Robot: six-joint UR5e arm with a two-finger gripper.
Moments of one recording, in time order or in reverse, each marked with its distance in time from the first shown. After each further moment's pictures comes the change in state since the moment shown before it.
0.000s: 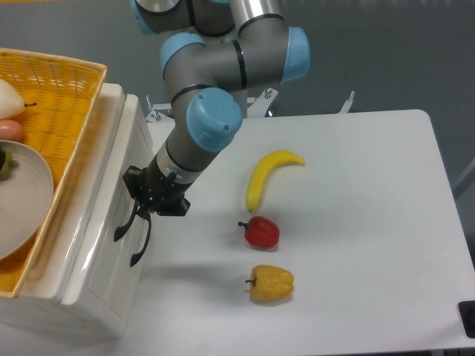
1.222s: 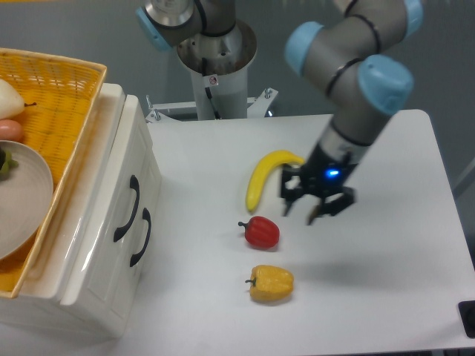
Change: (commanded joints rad) arm 0.486 -0.071 0.057 0.155 0.190 0.334
